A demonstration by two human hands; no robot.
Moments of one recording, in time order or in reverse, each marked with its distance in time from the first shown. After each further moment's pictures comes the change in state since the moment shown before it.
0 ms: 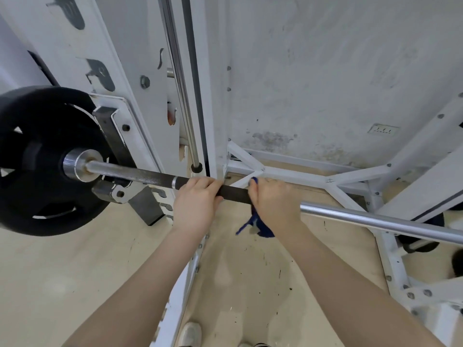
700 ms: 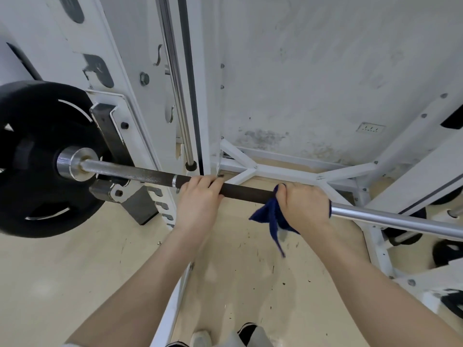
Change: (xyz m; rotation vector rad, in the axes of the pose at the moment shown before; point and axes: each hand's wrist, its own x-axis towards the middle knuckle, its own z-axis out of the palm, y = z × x) left_hand -0.002 0.000 0.003 0.002 -0.058 -0.006; right_hand -0.011 0.049 -0.025 -0.196 -0.392 -0.103
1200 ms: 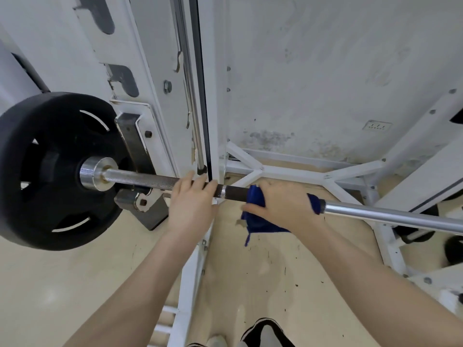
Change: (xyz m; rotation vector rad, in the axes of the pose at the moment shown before) left_hand -0.003 -0.053 -0.030 0.116 -0.148 -0.036; right_hand 0.033 -0.068 -0.016 0.219 -0.025 -0.149
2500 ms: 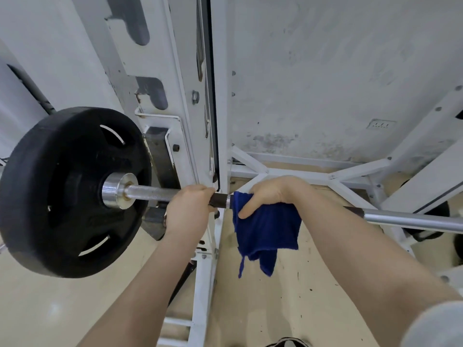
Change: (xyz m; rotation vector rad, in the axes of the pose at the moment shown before) left_hand 0.026 -0.072 0.000 -0.044 0.025 0.044; right_hand 0.087 -0.044 -0.020 0.783 -1.025 0.271
